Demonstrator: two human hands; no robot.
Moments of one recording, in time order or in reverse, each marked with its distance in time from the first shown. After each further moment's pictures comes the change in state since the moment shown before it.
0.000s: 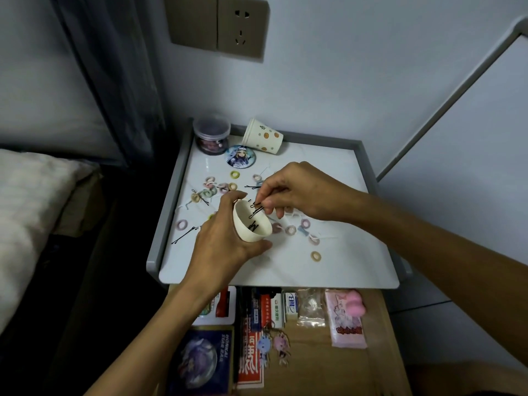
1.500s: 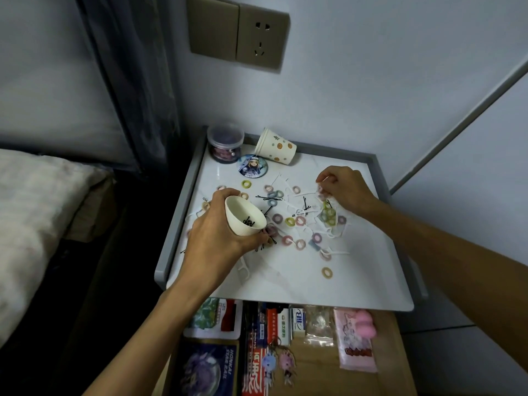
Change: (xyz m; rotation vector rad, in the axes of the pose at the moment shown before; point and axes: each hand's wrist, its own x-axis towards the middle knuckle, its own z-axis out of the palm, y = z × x) left_hand 0.014 0.004 -0.023 -0.079 0.123 -0.054; right_hand 0.048 0.142 -0.020 -0.055 0.492 0.308
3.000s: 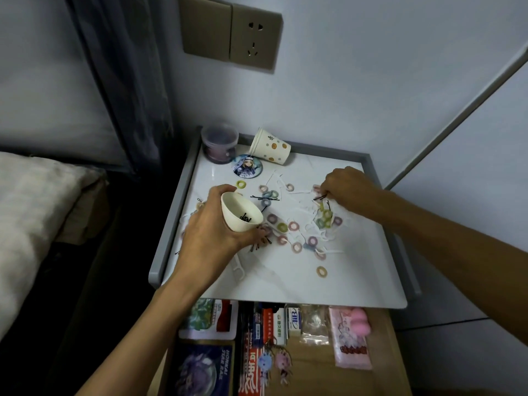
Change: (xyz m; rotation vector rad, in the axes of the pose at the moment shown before) left_hand 0.008 -0.006 0.000 -0.005 -0.011 -0.001; right_hand 0.005 0.000 -0.017 -1.111 -0.236 -0.388
